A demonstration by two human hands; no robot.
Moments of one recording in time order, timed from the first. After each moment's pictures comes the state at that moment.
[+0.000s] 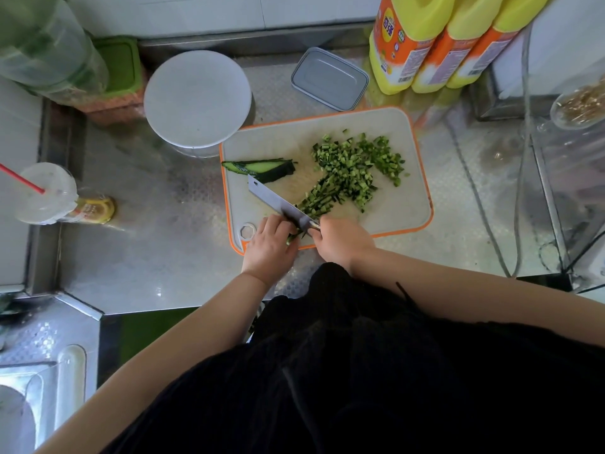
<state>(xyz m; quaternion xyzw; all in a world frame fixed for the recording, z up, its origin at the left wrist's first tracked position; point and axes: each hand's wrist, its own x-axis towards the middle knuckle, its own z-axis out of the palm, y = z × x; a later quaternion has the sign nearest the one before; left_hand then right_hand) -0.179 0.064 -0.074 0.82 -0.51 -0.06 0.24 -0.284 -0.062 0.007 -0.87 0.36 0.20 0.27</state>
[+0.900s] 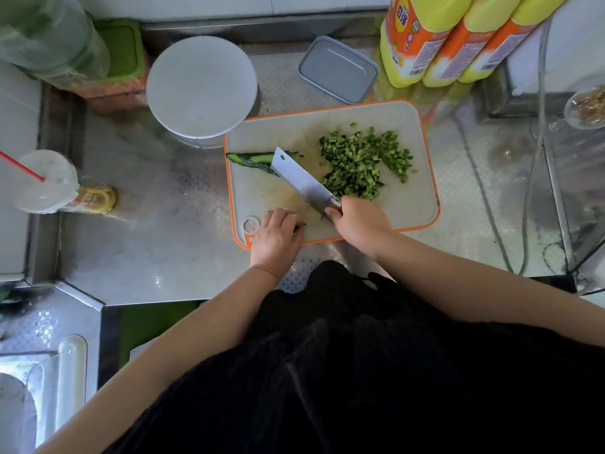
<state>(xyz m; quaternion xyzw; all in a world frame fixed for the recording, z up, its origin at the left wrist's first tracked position) -0.182 0.058 -0.079 0.83 -0.49 -0.04 0.28 -0.282 -0.094 -0.008 -0.85 0.41 0.18 0.27</state>
